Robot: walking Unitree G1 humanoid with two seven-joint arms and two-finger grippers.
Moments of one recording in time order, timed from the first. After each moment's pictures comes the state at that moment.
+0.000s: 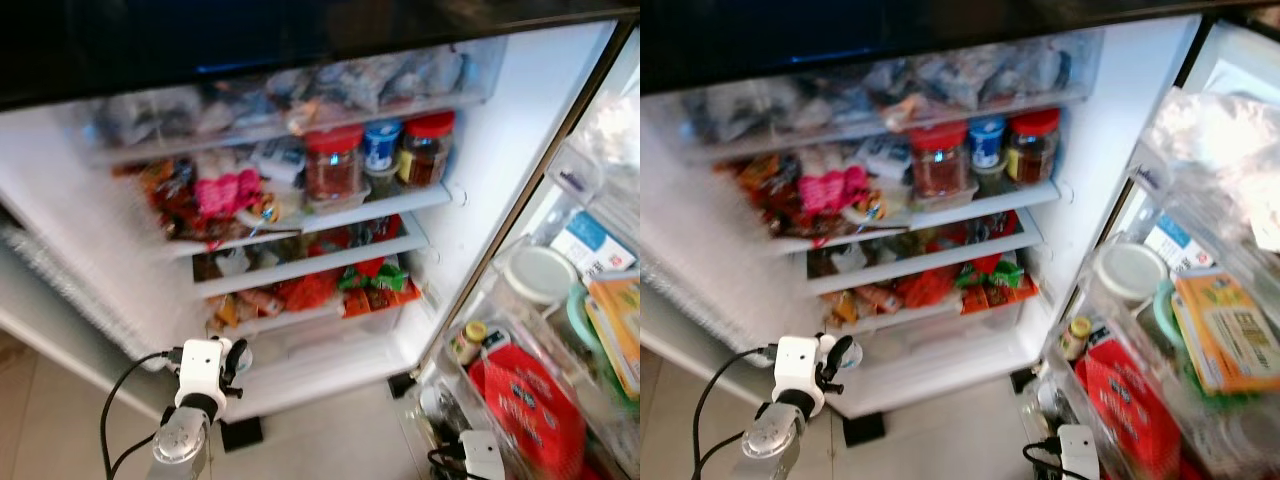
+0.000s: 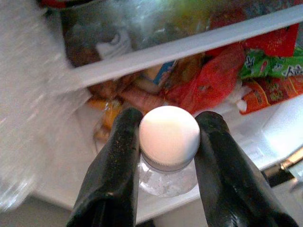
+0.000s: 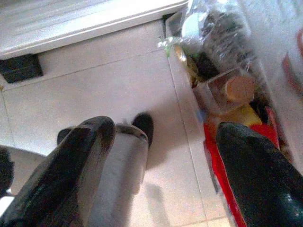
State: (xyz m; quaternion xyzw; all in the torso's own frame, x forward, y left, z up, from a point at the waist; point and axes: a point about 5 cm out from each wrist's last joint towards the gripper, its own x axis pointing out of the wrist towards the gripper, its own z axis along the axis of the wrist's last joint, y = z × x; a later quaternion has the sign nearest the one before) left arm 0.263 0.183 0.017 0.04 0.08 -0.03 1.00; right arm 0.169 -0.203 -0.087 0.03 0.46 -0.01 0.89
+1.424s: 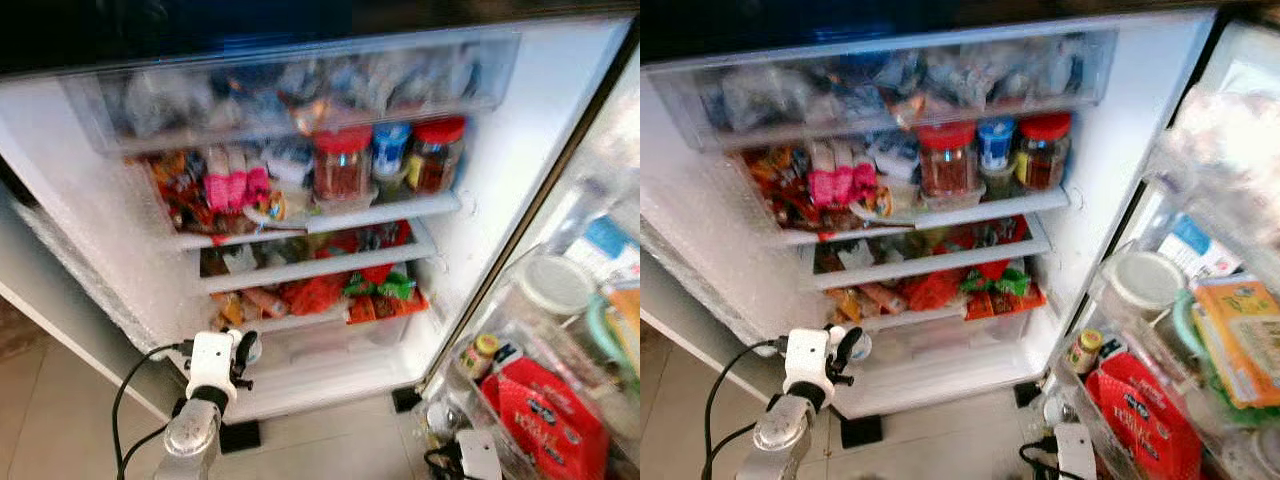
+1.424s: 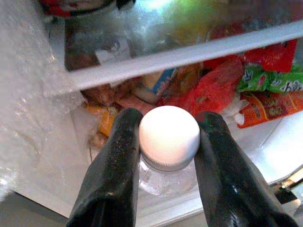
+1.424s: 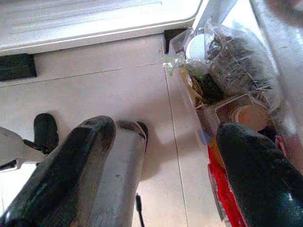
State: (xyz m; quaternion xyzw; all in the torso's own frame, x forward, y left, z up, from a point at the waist) left arm 0.271 0.173 0.026 0.04 0.06 -0.04 1.00; right arm 0.174 -0.196 -0.086 0.02 0.45 0.00 0.89
